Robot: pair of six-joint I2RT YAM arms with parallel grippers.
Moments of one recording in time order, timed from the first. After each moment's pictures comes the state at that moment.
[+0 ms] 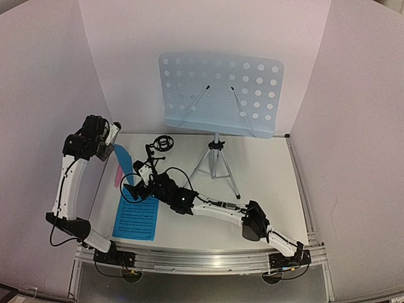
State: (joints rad) left arm -0.25 1.52 2.02 -1.36 -0.36 0.52; right arm 1.21 2.52 2.38 0.06 0.17 0.12
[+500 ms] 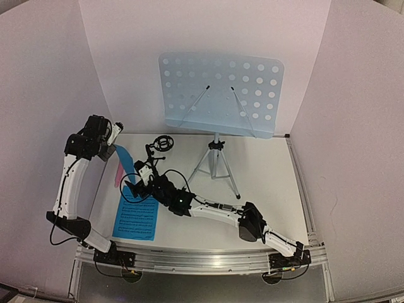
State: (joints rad) left arm -0.27 1.53 2.01 -1.36 -0.37 0.52; right arm 1.22 2.58 2.43 0.11 0.28 0.09
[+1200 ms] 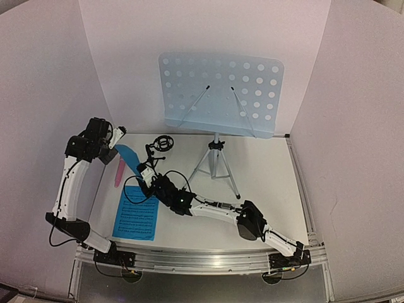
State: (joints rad) left arm -0.28 1.50 1.96 -1.36 -0.32 0.55; right arm 1.19 2.59 2.36 0.11 0.35 -0.02
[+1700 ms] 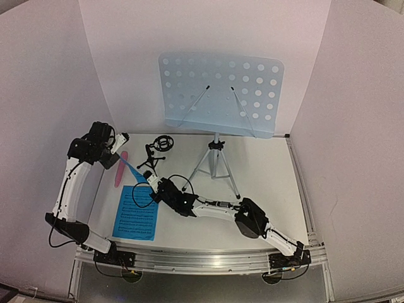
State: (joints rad) left arm -0.28 1.47 1.87 -1.36 -0.29 0.59; right arm 1.17 2.55 2.16 0.11 0.35 -0.05
